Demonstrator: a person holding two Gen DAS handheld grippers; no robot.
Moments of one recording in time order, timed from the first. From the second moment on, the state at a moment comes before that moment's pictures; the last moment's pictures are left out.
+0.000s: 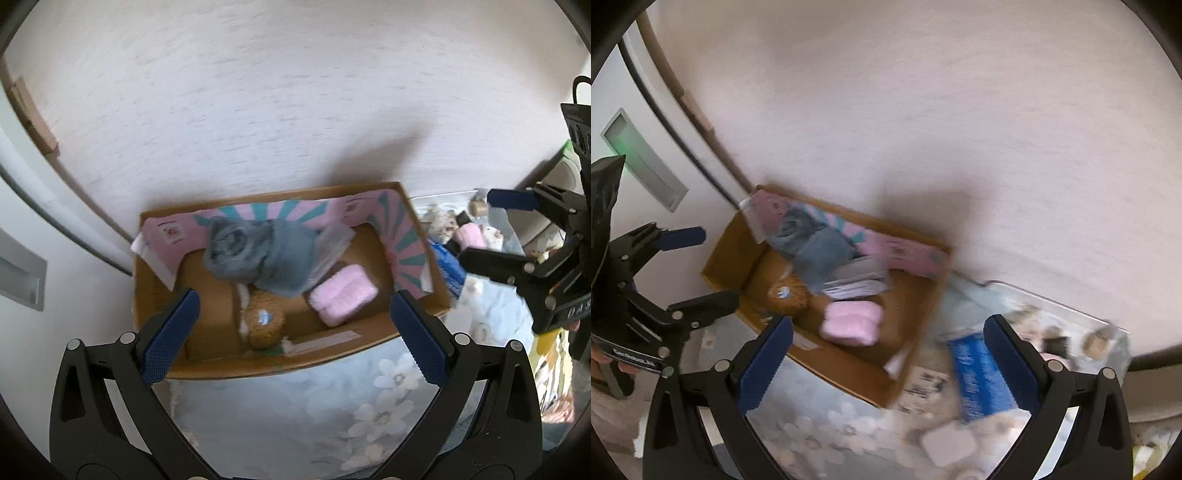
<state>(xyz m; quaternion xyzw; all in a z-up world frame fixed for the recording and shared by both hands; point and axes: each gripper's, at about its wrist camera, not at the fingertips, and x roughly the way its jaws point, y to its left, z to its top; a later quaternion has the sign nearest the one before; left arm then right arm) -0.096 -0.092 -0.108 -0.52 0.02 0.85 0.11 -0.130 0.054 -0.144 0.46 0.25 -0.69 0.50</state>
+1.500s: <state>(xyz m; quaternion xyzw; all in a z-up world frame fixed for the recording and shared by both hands) -0.158 0.183 -0.196 -0.54 0.13 0.81 0.20 -0.288 0.234 -0.242 0.44 0.36 -0.68 0.47</state>
